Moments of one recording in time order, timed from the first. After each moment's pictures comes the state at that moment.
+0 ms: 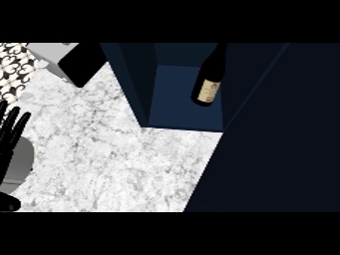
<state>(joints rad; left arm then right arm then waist) 0.06 0.59 -0.04 -1.49 0.86 -0.32 -0.40 -0.15 -0.40 0.64 -2.38 -0.08 -0.10 0.40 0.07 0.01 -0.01</state>
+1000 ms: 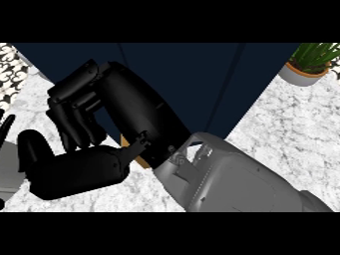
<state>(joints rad) 0.06 0.58 0.05 -1.42 0.85 -0.40 -0.39 -0.99 0.00 0.53 -1.60 -0.31 -0.35 0.48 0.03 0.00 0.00</state>
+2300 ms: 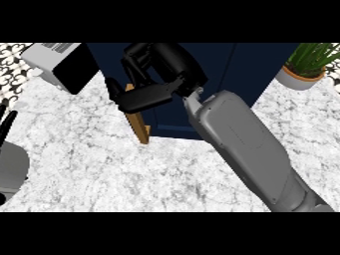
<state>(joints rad) 0.03 0.52 0.12 -1.42 0.82 -0.43 -0.31 -0.98 -0.02 0.33 -1.18 -0.35 0.01 0.13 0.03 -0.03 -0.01</state>
